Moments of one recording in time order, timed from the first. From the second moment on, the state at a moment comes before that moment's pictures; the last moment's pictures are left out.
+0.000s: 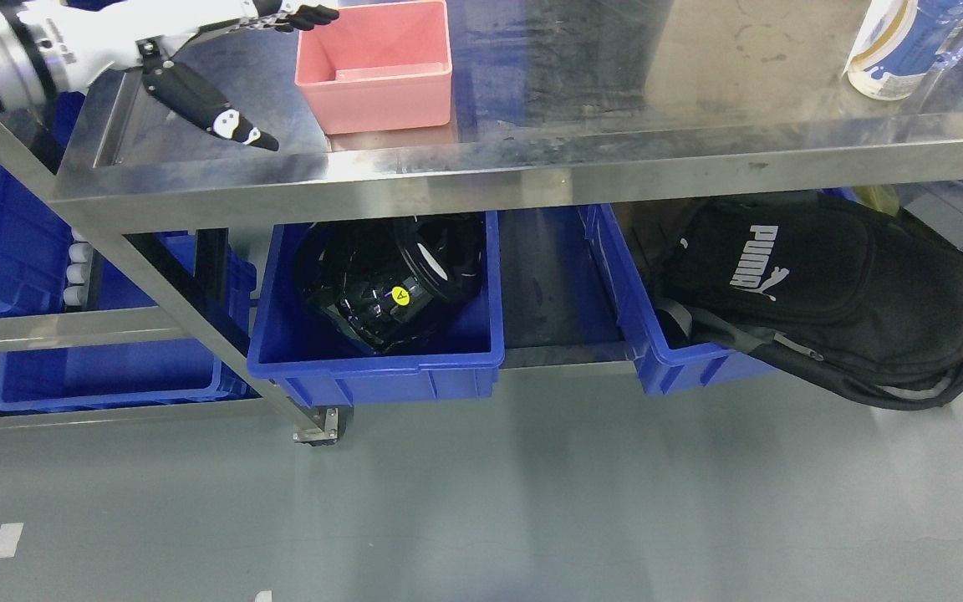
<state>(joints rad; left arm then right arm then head) -1.12 0.54 -0.39 -1.32 -0.07 -0.07 -1.02 0.00 0.00 0.00 0.00 0.00 -0.06 -0.01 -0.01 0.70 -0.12</state>
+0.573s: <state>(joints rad) -1.22 0.34 -0.48 -1.08 -0.20 -0.08 -1.01 0.00 0.00 0.00 0.00 0.00 -0.06 -0.01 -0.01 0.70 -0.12</state>
